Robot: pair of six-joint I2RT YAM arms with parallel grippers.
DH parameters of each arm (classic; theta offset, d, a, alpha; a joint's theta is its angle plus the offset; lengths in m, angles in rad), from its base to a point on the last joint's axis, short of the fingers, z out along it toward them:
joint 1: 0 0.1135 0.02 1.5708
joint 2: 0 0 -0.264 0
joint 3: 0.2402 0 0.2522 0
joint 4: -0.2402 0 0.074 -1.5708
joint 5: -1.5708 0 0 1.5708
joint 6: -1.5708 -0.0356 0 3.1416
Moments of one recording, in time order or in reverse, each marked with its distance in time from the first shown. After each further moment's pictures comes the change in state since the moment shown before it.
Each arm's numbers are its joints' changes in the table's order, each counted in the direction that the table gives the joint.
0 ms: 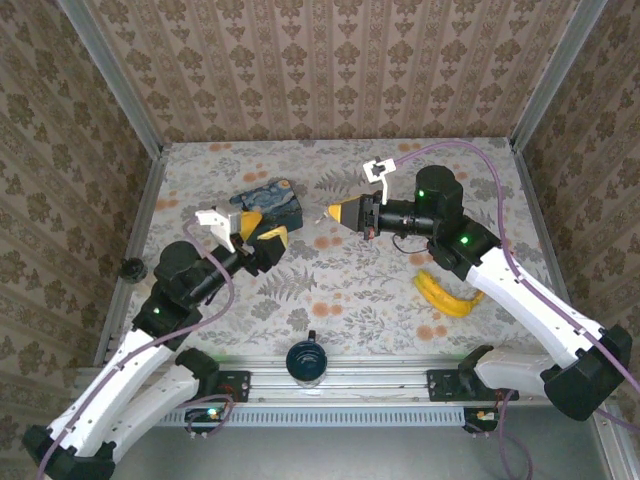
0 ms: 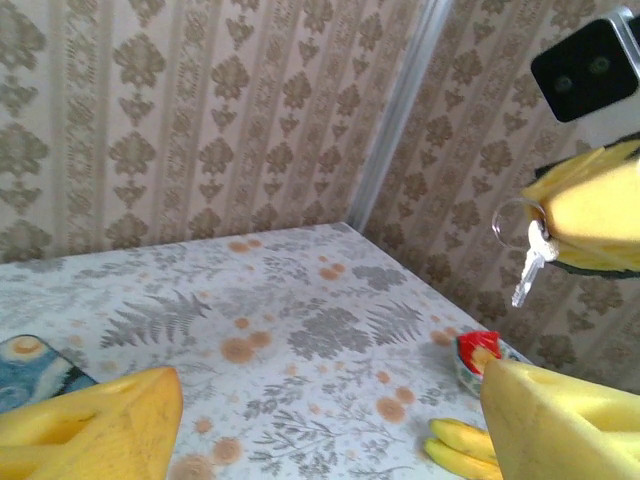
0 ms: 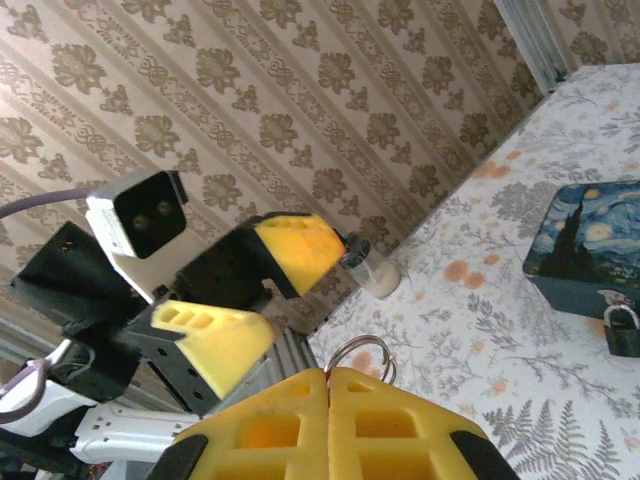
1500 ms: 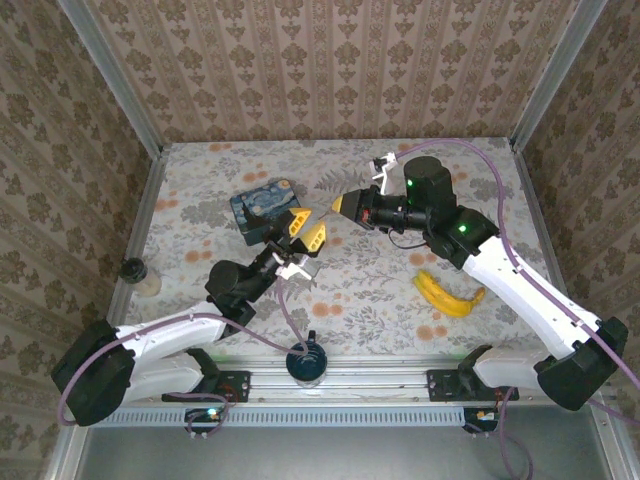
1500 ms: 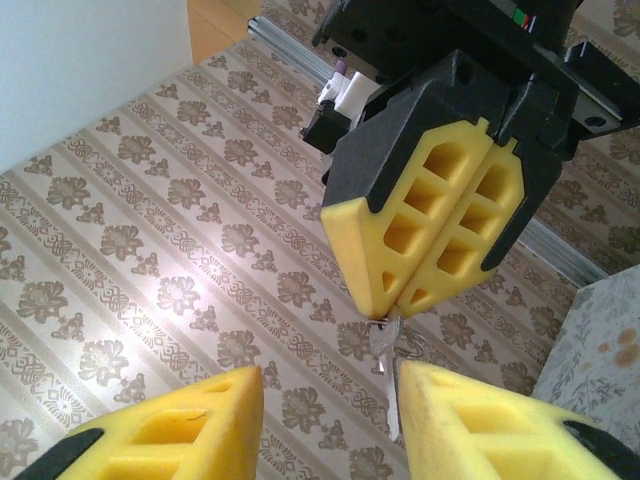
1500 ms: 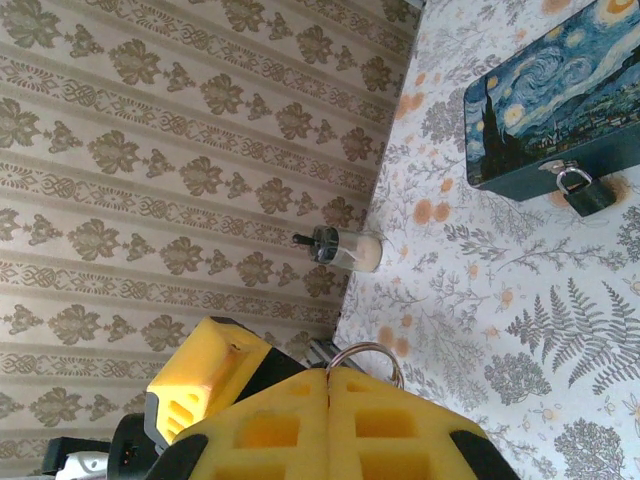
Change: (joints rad) left arm -0.276 -0.473 -0.235 1.151 0.179 -1.263; right arm 0.013 -0.060 0.128 -0.270 -0.160 -0.354
